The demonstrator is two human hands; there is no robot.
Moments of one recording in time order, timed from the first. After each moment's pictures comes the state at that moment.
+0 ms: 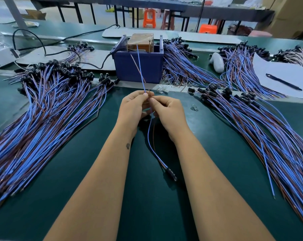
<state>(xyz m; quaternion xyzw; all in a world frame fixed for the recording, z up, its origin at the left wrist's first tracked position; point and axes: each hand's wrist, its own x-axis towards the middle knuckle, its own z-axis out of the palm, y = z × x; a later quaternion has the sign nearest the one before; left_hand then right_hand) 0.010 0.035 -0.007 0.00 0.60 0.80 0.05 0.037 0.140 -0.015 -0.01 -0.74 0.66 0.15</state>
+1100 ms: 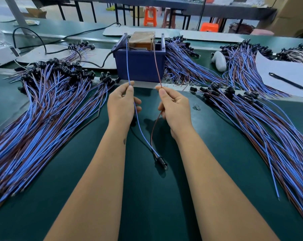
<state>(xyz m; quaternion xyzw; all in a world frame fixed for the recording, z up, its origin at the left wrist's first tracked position) -0.006 0.014 -0.013 -0.03 0.70 0.71 -0.09 0.030 0.141 -0.015 -0.05 -0.68 0.71 0.19</state>
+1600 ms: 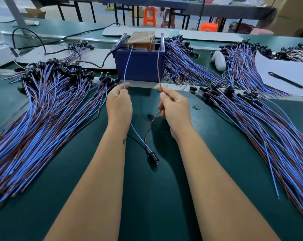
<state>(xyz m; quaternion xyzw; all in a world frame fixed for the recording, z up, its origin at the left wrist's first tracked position) -0.011 0.013 -0.013 -0.06 0.67 0.73 -0.10 0.029 0.144 -0.016 -0.08 -0.69 0.70 0.17</state>
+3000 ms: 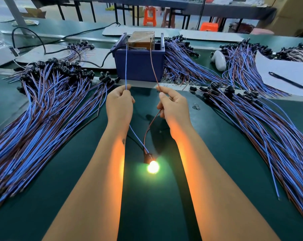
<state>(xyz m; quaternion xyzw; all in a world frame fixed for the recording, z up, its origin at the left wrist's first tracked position) -0.008 0.012 -0.014 -0.06 0.71 0.69 -0.11 0.029 0.142 -0.013 -0.09 -0.70 0.69 0.16</state>
